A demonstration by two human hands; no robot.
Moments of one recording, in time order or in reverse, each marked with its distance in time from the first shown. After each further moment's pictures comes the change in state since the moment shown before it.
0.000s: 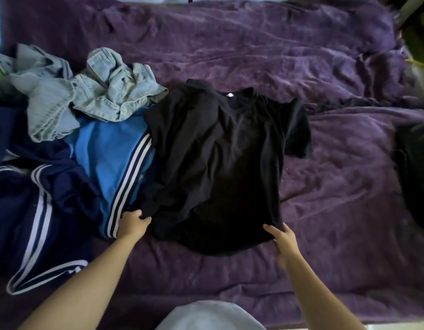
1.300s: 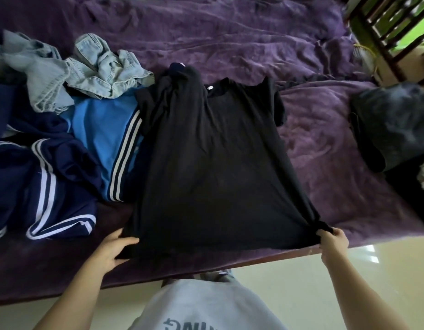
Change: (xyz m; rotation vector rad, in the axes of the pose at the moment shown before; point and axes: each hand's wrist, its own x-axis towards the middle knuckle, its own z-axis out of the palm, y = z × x) left_hand -0.105 -0.117 -0.007 -0.637 -0.345 -0.337; right_hand -0.080 0.077 -0.156 -0.109 0.618 -0.032
